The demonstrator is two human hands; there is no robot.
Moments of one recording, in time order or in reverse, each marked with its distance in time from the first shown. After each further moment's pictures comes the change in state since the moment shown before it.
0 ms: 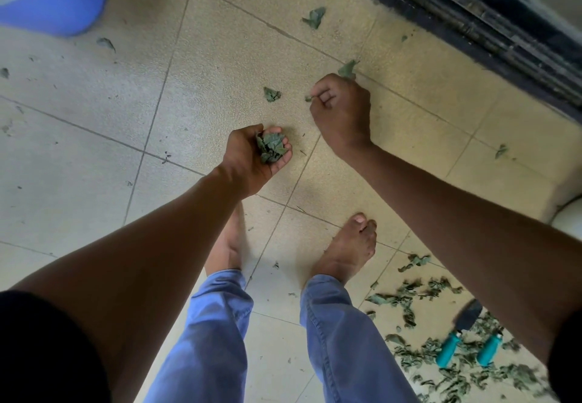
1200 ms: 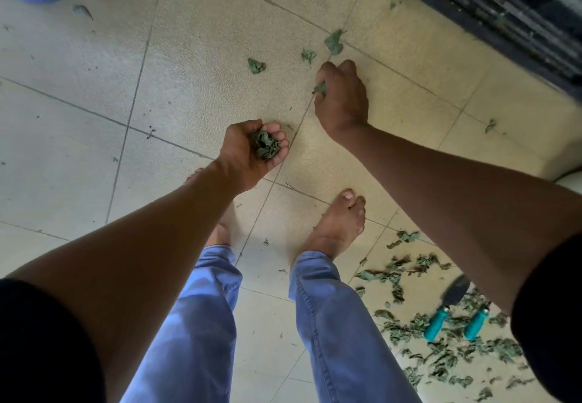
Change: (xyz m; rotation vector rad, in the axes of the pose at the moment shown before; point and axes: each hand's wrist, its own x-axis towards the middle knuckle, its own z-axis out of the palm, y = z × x) left_hand -0.010 -0.040 -0.004 0.106 0.010 -0.007; right_hand -0.017 0.031 -0.009 -0.449 -0.179 0.073
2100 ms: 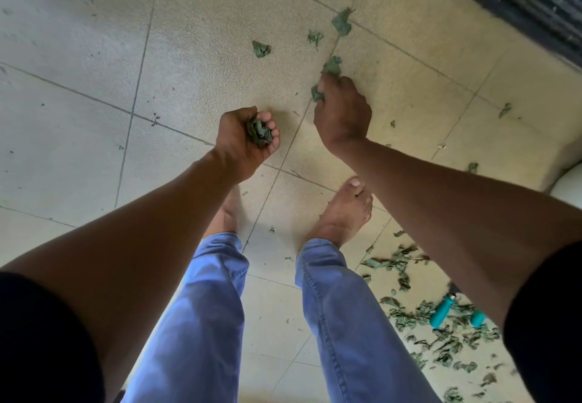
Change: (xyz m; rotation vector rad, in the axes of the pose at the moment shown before) left_hand -0.002 0.002 -0.015 -0.033 0.034 0.052; right_hand -0.041 -0.010 0.018 -0.054 0.012 0.081
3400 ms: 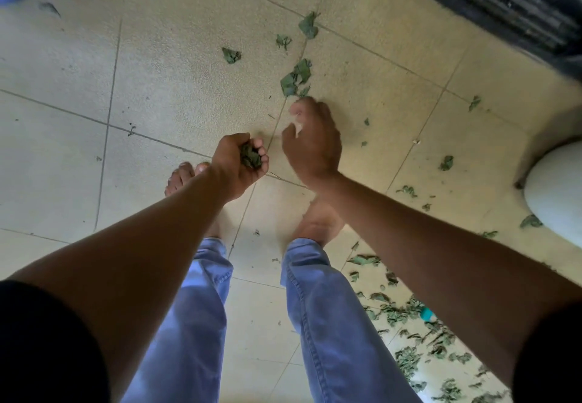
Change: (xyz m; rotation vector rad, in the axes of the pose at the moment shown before) left_hand -0.003 -0.036 0.011 0.148 0.117 -0.105; right_hand -0.058 -0.004 -0.021 0.419 0.045 0.055
